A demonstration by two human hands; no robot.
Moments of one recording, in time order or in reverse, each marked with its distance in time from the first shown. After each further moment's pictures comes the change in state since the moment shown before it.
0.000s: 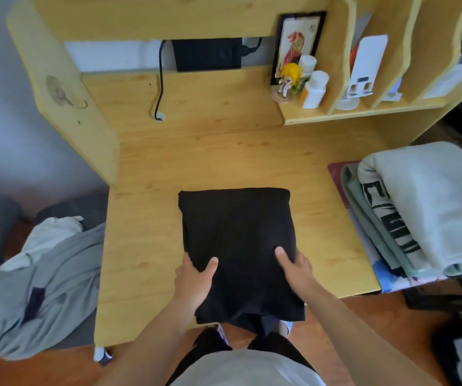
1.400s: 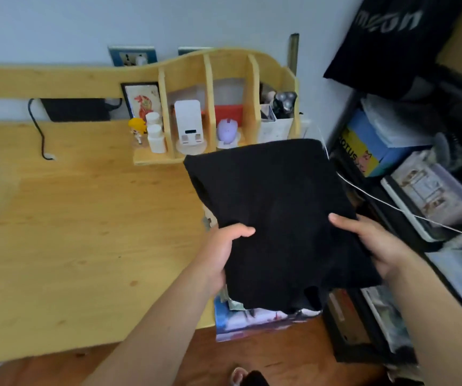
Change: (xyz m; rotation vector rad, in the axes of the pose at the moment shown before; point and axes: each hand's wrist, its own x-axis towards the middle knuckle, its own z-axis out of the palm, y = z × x) left_hand -0.233 0.313 0.332 -0.750 -0.432 0.138; right_hand 0.027 0.159 -0.518 0.728 -0.178 -0.335
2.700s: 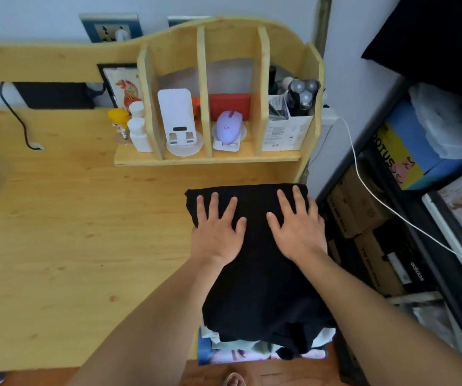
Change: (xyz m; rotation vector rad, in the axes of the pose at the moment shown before) left_hand 0.201 -0.009 -0.004 1.554 0.463 0.334; right_hand 0.203 0.042 0.056 -1.474 0.243 -0.323
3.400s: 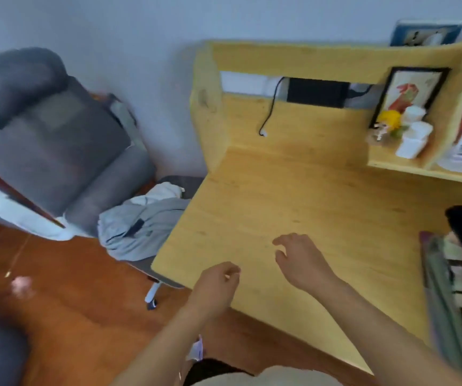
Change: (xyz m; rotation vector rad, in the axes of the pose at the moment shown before) left_hand -0.223 -0.458 -0.112 -0.529 -0.021 -0.394; right_hand -0.154 -0.456 0.081 0.238 -0.336 -0.589
